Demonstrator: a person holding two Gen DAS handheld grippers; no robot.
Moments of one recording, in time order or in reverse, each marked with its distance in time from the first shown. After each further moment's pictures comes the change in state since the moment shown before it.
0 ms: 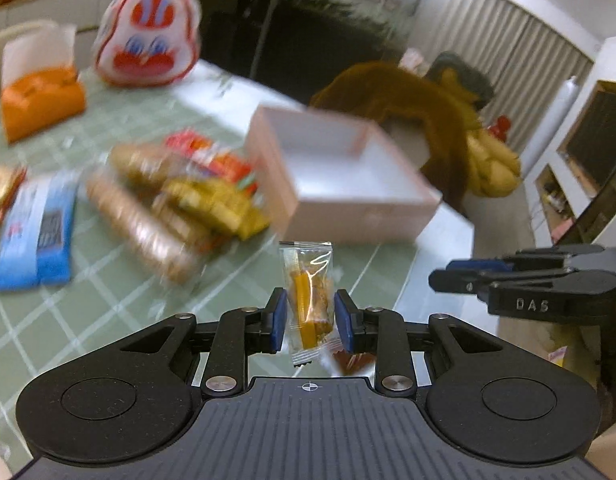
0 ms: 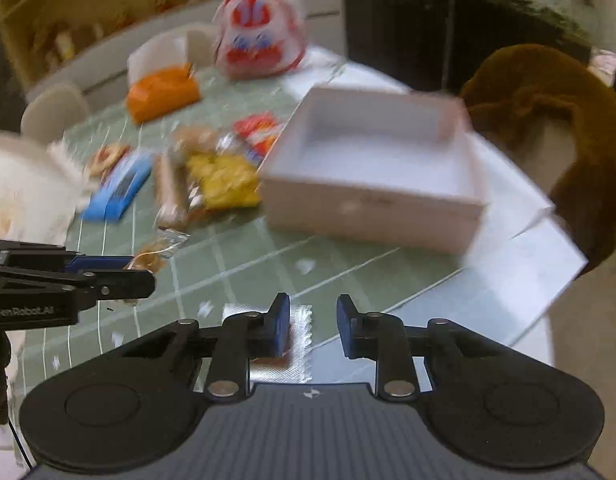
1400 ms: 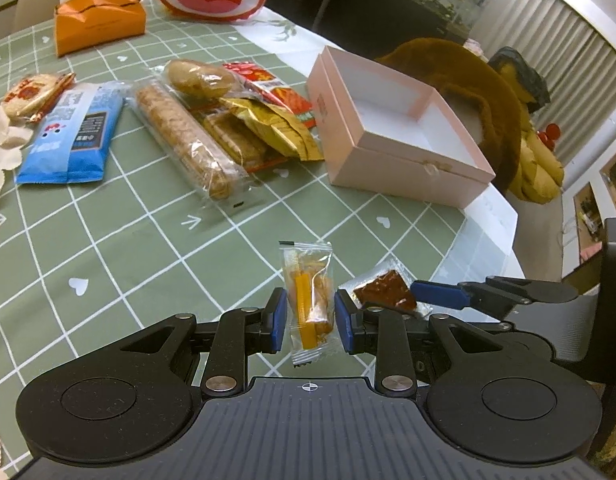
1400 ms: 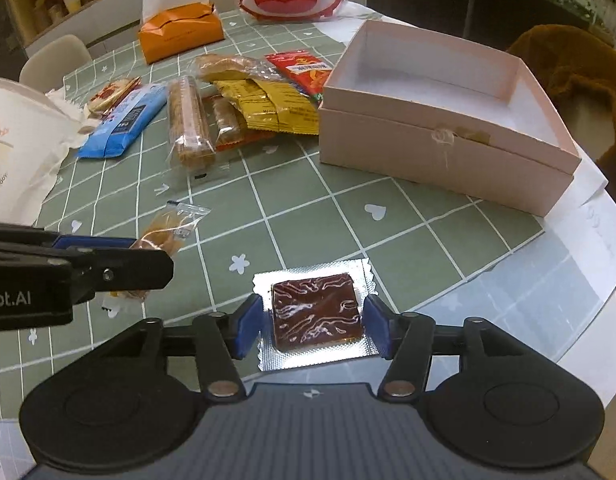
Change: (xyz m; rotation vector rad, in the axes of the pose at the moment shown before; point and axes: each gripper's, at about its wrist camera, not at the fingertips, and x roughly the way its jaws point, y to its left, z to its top) left arm 0.011 0.021 -0.041 -0.187 0.121 0.106; right arm 0.071 0.064 -0.035 -0.103 0.132 -0.026
